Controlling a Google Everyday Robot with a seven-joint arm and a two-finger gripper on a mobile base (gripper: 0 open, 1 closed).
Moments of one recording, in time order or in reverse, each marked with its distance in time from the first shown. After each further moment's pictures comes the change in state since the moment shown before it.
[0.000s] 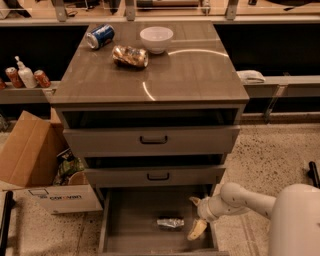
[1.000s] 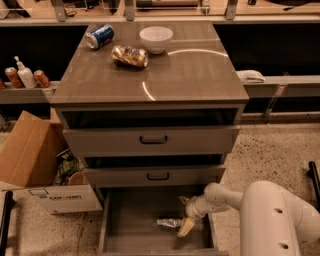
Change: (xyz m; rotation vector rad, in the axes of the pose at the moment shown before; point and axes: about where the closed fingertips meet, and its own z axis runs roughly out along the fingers) arm 0.005 -0.038 0.080 0.001 0.038 -0.088
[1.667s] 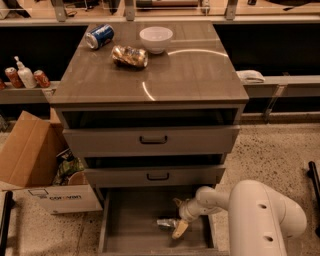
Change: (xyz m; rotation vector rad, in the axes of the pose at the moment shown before) arm 0.001 -0.004 0.042 0.012 0.028 -0.029
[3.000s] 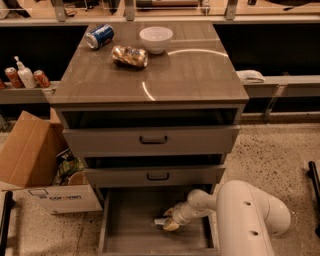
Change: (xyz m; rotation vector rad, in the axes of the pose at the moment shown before) arm -0.004 0.013 0.044 -0.046 0.010 -0.010
